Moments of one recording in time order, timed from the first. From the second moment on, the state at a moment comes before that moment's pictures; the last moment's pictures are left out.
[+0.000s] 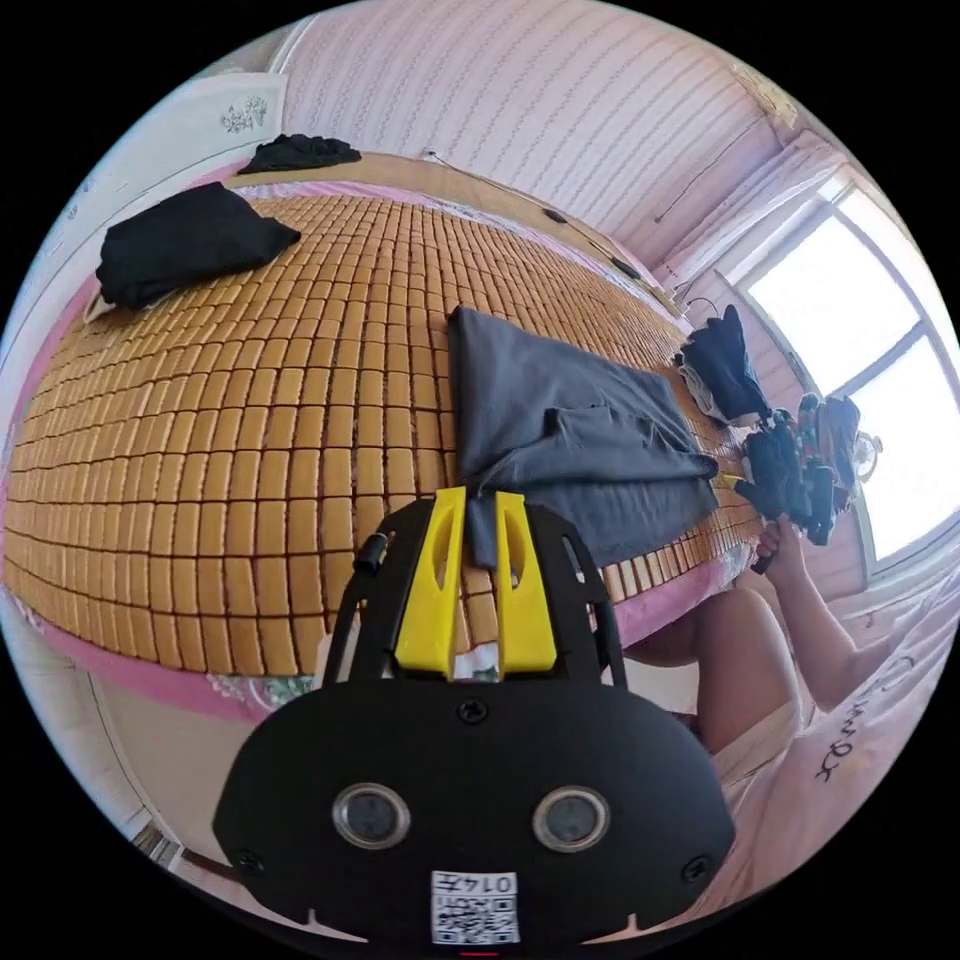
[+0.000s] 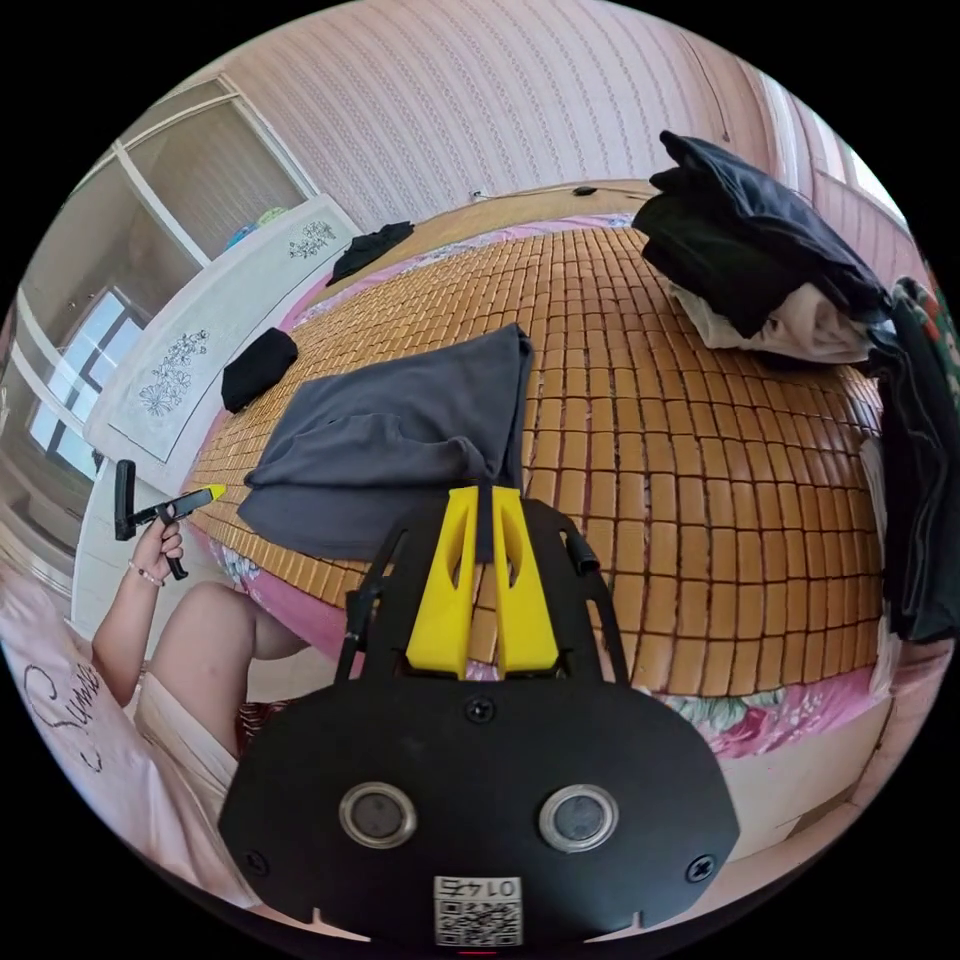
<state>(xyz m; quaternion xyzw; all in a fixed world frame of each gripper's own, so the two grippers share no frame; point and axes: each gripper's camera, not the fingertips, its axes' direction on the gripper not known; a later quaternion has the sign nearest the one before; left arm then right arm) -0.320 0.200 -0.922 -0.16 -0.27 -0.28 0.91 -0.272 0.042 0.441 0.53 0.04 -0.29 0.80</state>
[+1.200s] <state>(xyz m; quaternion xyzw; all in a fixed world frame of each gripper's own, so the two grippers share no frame) -0.281 0.118 -0.758 -0.21 -0.21 -0.19 0.94 -0.393 -0.078 0.475 0.37 0.03 -0.55 0.75</state>
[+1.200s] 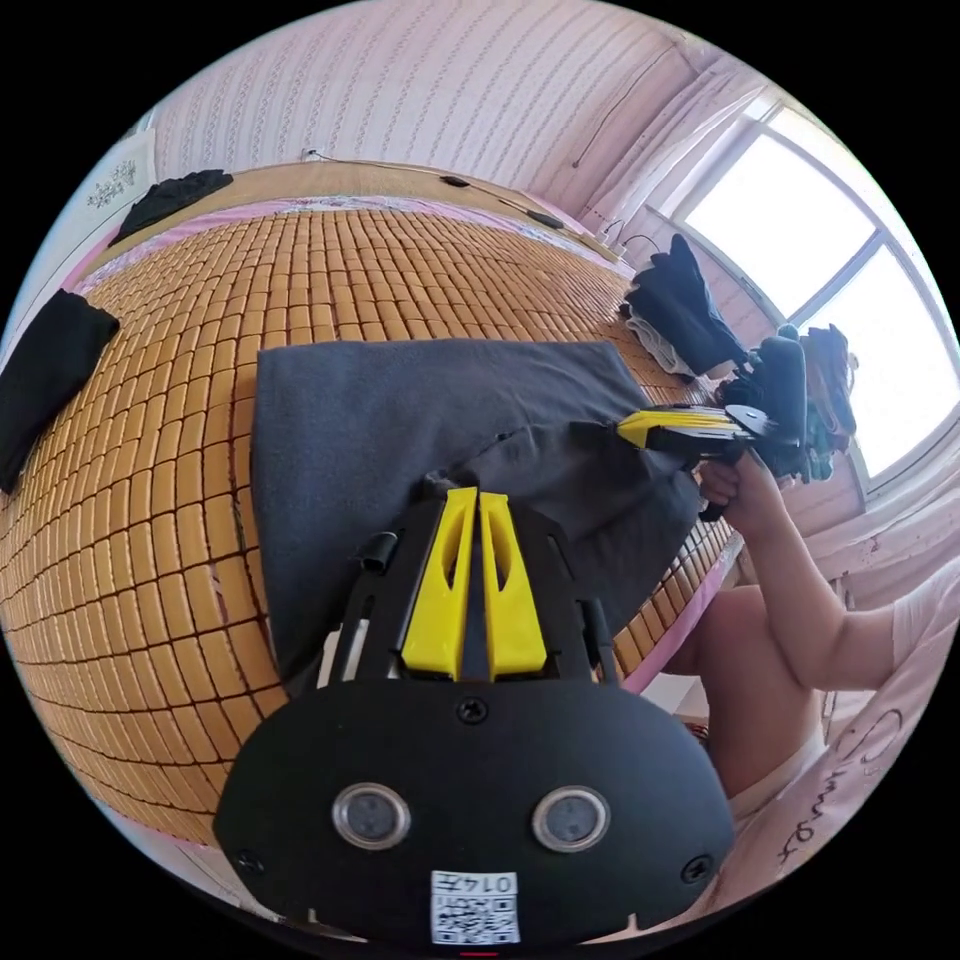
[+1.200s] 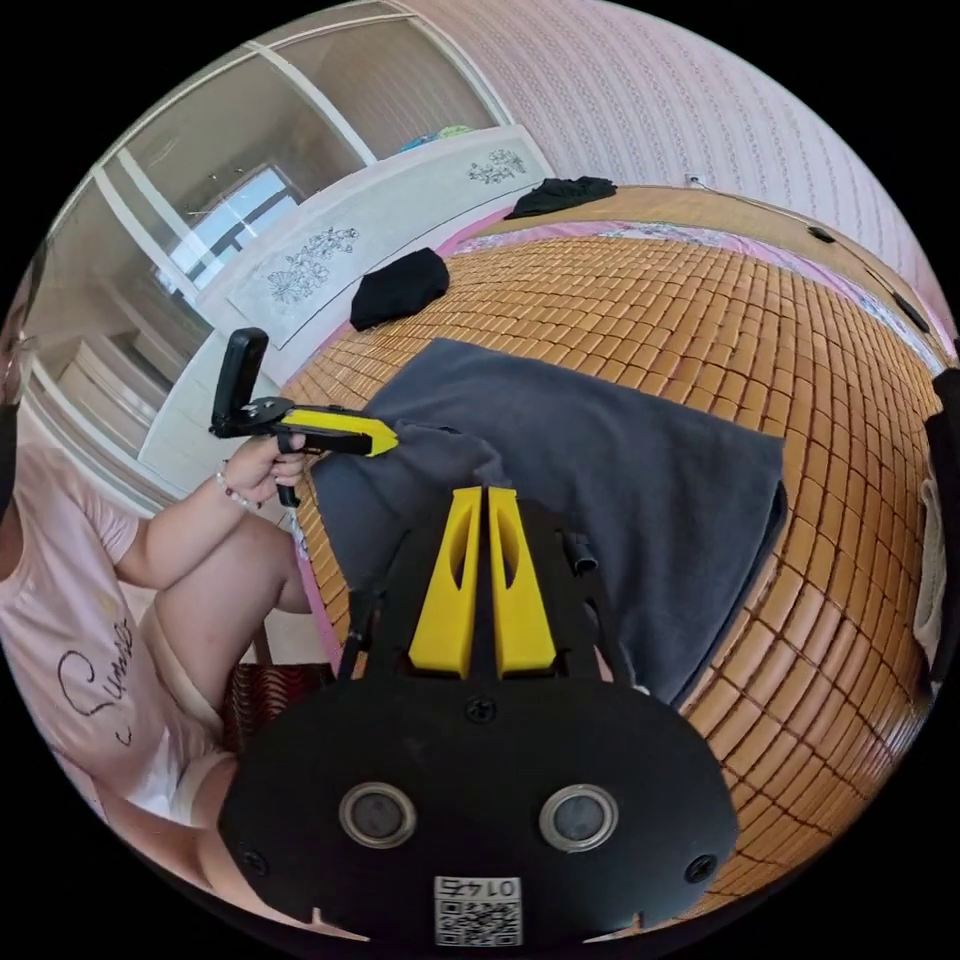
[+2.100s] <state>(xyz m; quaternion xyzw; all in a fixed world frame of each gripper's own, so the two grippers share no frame) -0.211 0.105 -0.679 -0.40 -0.18 -0.02 0.90 -0.425 -0.115 0.531 0.16 0.11 -0.68 0.71</state>
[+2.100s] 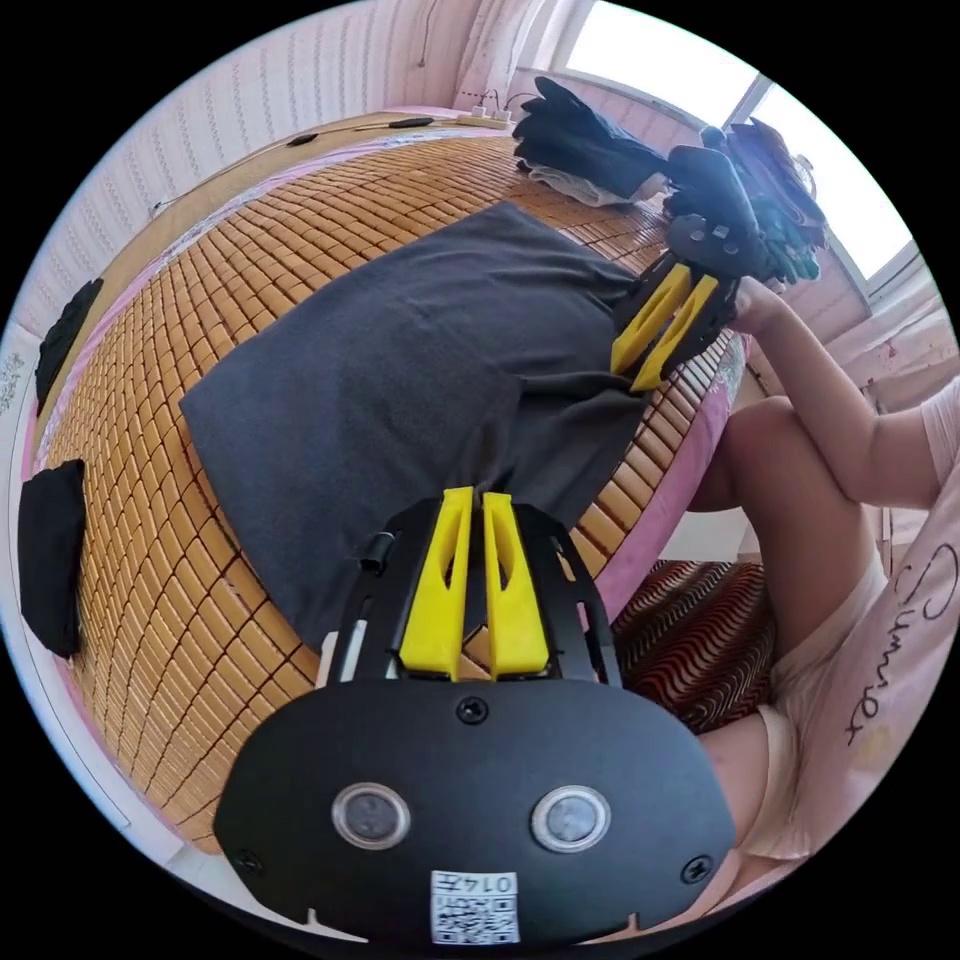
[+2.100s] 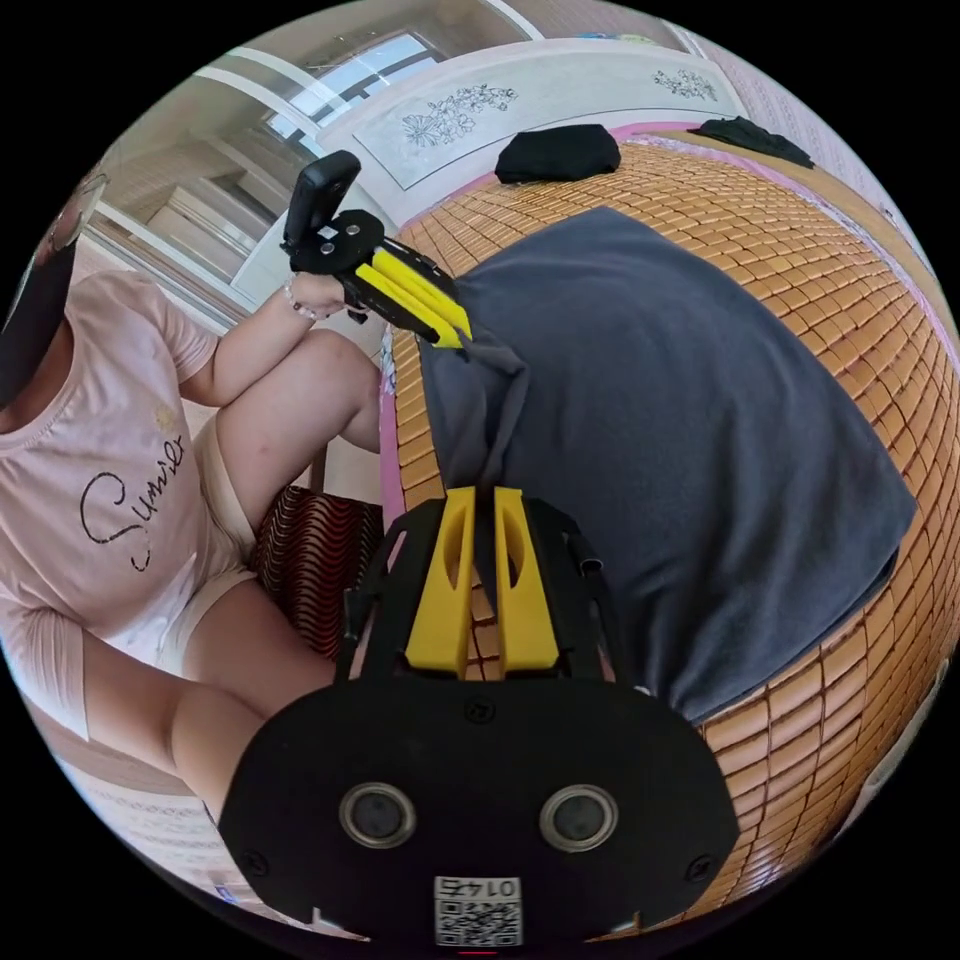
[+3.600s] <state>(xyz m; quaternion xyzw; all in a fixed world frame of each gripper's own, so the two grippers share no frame) -0.086 0.116 -0.588 -0.36 -0.09 0.10 0.92 -0.754 -0.213 0.560 0.25 0.42 -0.48 0.73</state>
